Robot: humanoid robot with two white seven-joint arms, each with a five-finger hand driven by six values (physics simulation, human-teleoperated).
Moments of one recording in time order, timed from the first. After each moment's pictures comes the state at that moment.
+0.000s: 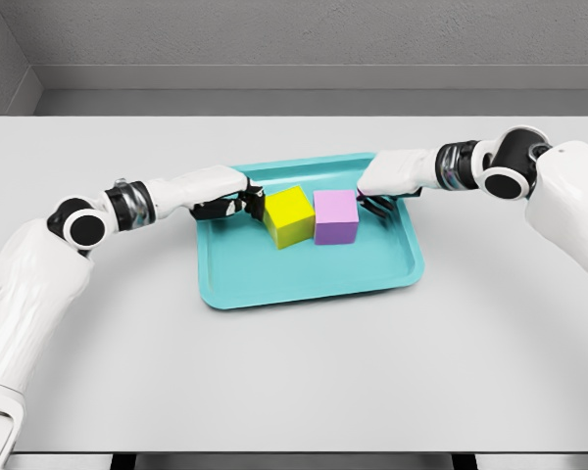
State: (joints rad) left arm -0.63 0.29 -0.41 -1.03 -0.45 -0.61 -0.61; right arm -0.96 -0.50 0.95 -1.12 0.66 -0.55 0.61
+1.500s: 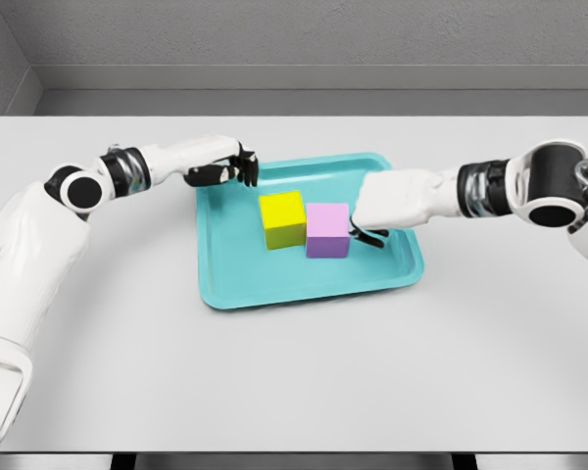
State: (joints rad) left arm -0.79 0.25 -0.41 -0.81 -0.44 -0.61 -0.61; right arm -0.90 -0.71 0.95 -1.56 0.53 -0.61 0.61
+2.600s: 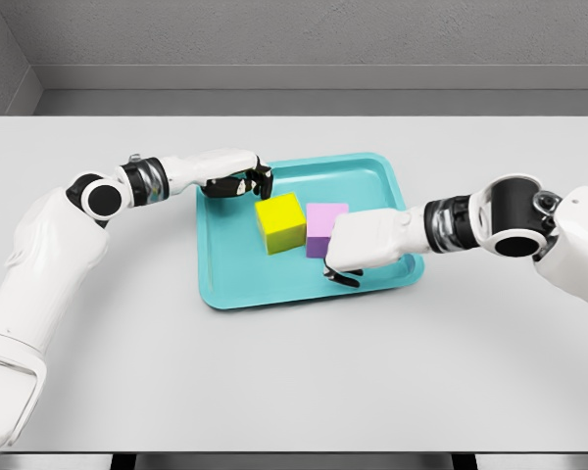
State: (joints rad) left arm -0.78 0.22 -0.45 -0.81 -0.43 -0.61 -0.61; right arm -0.86 -0.66 1.01 -1.58 0.53 -0.61 0.61
